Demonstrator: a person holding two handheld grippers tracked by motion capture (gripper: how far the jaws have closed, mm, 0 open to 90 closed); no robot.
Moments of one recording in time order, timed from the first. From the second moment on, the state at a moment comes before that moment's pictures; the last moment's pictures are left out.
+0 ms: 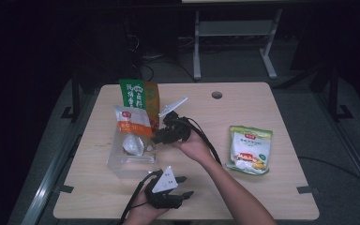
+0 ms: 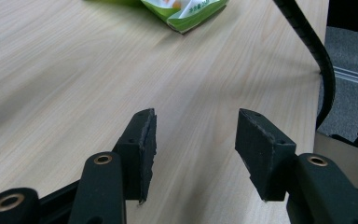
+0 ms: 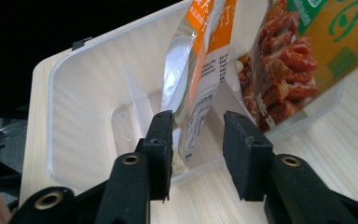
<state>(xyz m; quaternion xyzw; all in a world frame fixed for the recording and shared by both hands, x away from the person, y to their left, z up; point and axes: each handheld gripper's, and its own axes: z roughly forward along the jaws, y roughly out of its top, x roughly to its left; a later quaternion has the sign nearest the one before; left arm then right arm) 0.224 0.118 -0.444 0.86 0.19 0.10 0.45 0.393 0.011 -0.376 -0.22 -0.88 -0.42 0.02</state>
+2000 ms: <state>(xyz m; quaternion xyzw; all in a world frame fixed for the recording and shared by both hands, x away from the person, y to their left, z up) 0.228 0.118 -0.444 0.86 0.20 0.10 0.45 0.367 -0.185 -0.381 -0.37 -0.84 -0.39 -0.03</state>
